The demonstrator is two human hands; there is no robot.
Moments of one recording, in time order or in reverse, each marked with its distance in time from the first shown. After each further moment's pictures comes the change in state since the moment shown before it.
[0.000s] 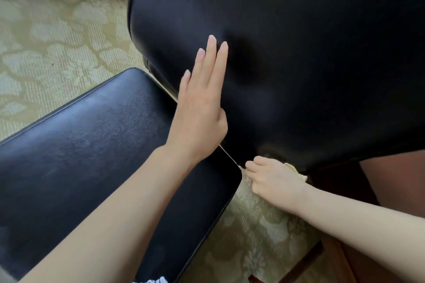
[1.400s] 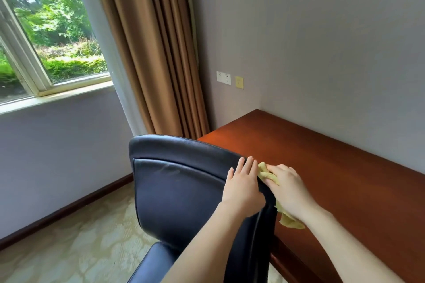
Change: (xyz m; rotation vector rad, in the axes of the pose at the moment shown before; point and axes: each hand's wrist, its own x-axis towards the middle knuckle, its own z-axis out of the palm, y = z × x) left_hand 0.064 0.330 0.022 0.662 -0.505 0.280; right_hand -0.271 0.145 -0.063 1.391 0.963 1.191
